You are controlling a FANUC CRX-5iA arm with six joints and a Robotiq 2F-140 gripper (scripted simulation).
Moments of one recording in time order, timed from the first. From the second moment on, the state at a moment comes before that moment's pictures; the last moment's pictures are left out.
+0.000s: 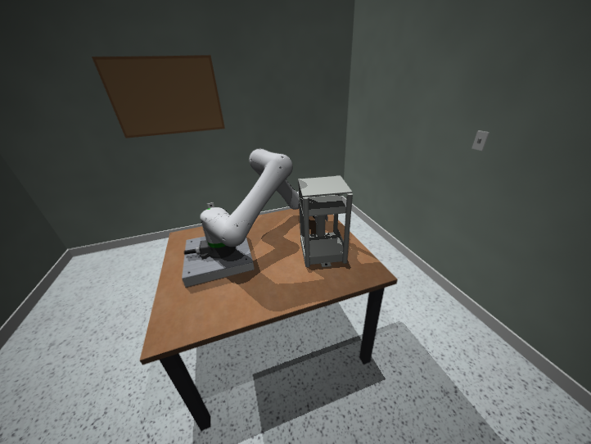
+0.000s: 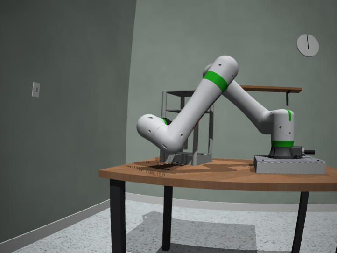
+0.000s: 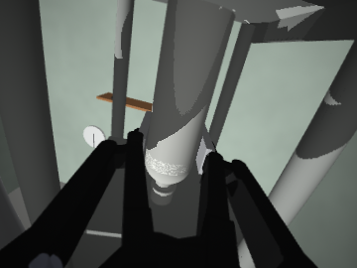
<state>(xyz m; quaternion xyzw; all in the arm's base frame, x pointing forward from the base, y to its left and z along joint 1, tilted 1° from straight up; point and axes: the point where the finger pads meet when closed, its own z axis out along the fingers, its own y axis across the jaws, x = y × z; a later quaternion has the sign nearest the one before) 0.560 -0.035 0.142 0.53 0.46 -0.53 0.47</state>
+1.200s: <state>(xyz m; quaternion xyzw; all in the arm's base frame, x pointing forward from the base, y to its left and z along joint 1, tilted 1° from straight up) 0.560 -0.035 0.132 0.53 0.46 -0.53 0.47</state>
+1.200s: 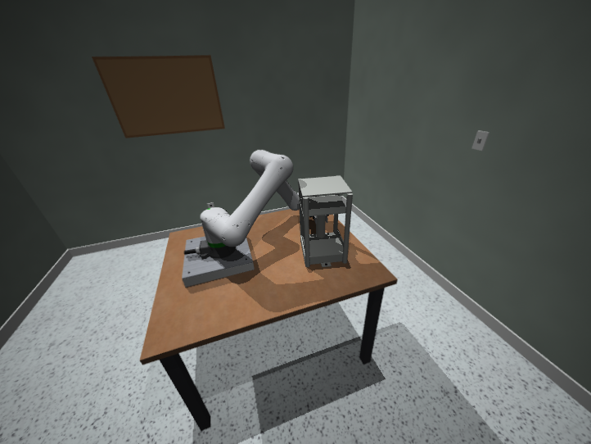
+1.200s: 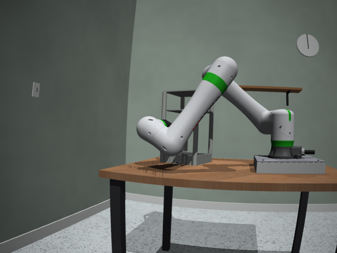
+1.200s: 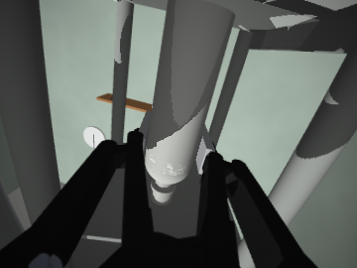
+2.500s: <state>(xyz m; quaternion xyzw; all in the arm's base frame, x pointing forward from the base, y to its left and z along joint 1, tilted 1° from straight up) 0.560 -0.035 0.113 0.53 0.46 -0.53 0.47</state>
